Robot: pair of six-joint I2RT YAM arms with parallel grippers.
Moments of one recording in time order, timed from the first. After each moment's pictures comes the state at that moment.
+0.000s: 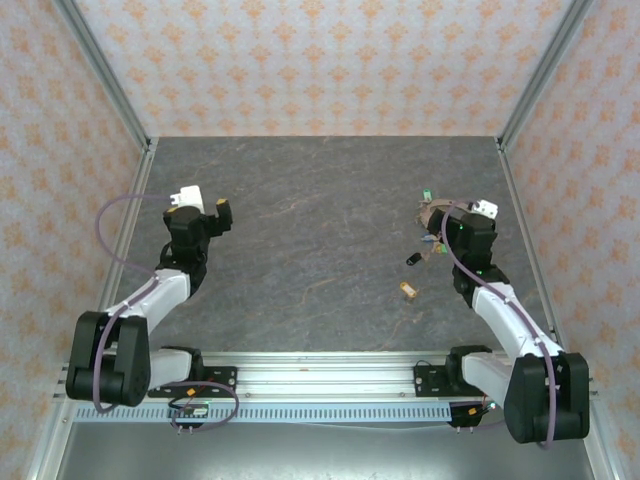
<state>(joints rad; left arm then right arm) -0.04 1.21 0.52 0.36 -0.28 -0.14 0.05 1.03 0.51 0.04 0.21 0.37</state>
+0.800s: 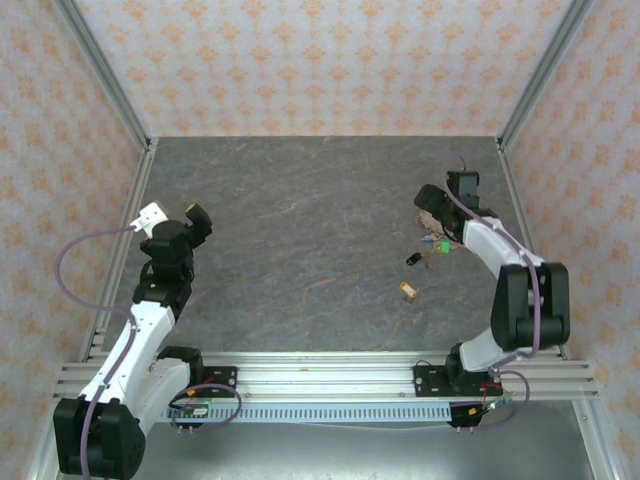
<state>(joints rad) -0.03 0.86 0.54 -0.08 -0.40 -0.55 0.04 1.56 0.99 -0.22 0.01 0.55</state>
